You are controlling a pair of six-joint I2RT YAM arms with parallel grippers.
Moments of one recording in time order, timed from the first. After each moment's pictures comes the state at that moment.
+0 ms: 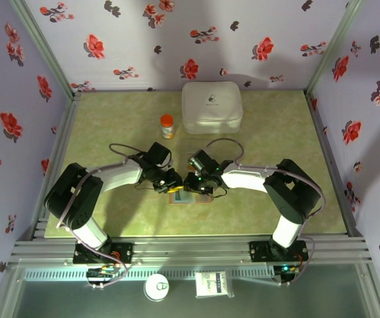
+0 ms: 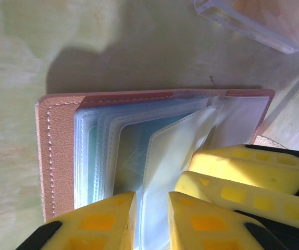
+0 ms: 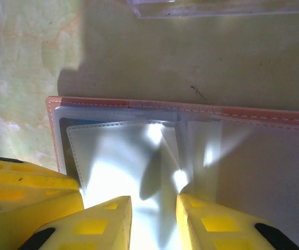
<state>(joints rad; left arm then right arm) -0.67 1.64 0.86 -0.36 0.45 -0.91 0.86 1.73 0.93 -0.27 -0.24 0.91</state>
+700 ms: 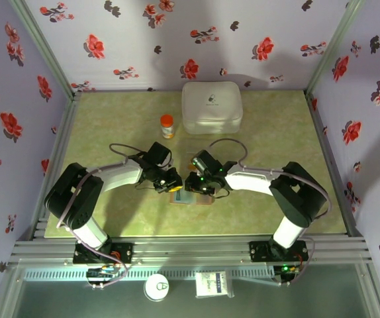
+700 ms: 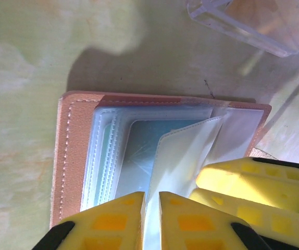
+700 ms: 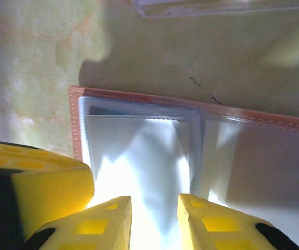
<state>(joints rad) -0.67 1.64 0.86 -0.35 0.45 -0.92 0.85 1.67 0.89 -0.25 -0.24 0.92</state>
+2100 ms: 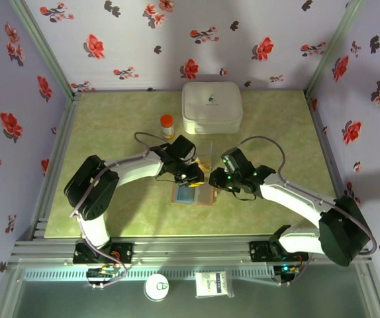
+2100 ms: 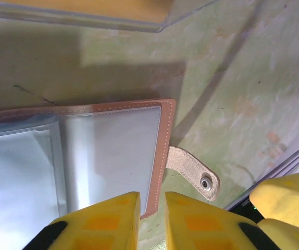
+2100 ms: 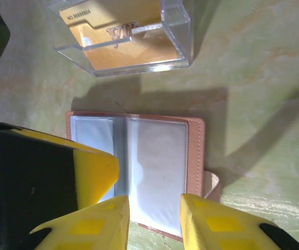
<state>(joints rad) -0.82 1.80 1.15 -0.43 0.46 -0.92 0.70 1.24 0.72 -0.43 -0.15 0.87</state>
